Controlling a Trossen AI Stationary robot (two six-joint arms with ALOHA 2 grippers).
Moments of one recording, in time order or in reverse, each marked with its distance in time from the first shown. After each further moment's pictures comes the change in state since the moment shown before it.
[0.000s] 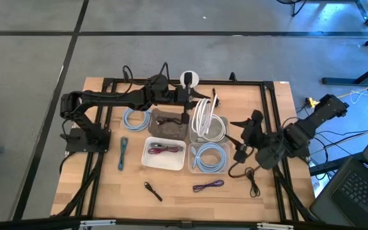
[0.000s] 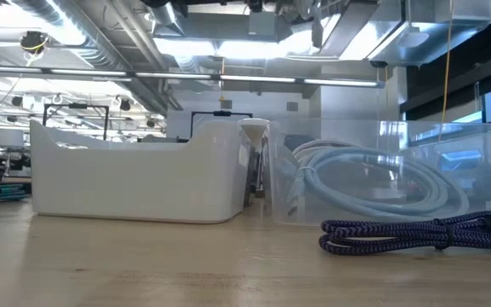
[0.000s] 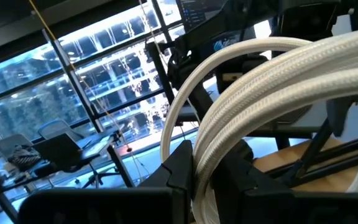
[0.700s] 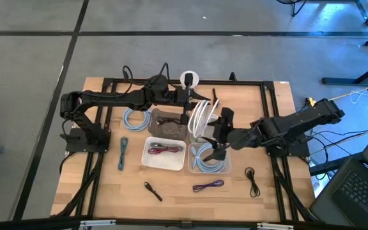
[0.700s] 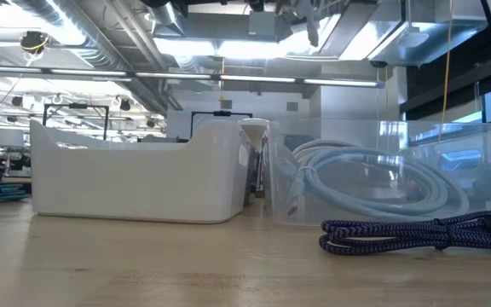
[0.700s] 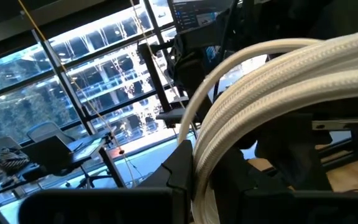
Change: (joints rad) left arm -0.001 -0.001 0.000 0.000 0.030 -0.009; right arm -0.258 0.147 0.000 0.345 -0.383 -0.386
